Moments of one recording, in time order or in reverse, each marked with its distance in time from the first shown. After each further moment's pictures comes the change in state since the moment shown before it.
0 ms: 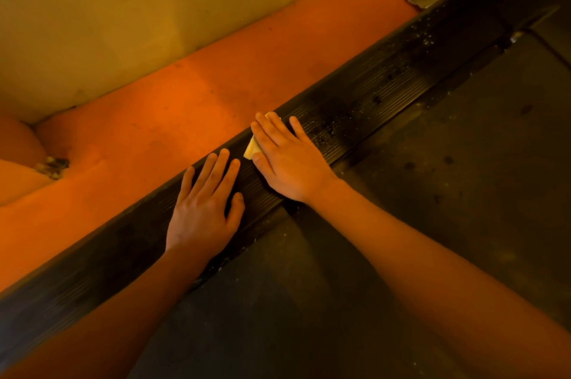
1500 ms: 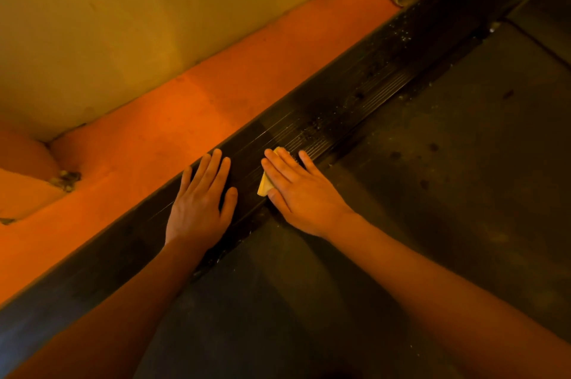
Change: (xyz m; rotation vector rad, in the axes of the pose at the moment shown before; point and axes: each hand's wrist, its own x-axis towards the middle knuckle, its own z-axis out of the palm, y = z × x) left_hand -0.001 0.001 -0.002 0.035 -0.018 -0.013; right_hand -0.079 -0.001 0.017 0.041 -0.025 -0.026
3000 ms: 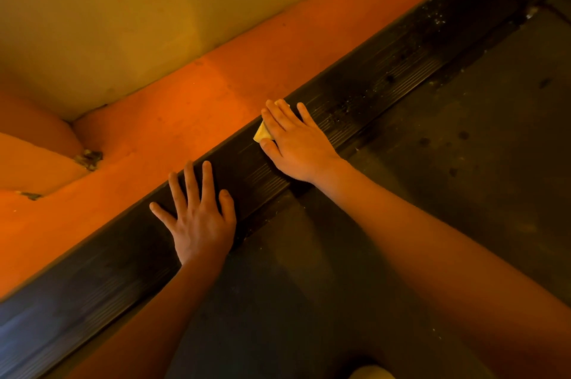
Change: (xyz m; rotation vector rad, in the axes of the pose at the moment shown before) left_hand -0.061 -0.013 0.008 0.033 0.036 -0.494; right_hand 0.074 -0.024 -0.017 -0.024 0.000 0.046
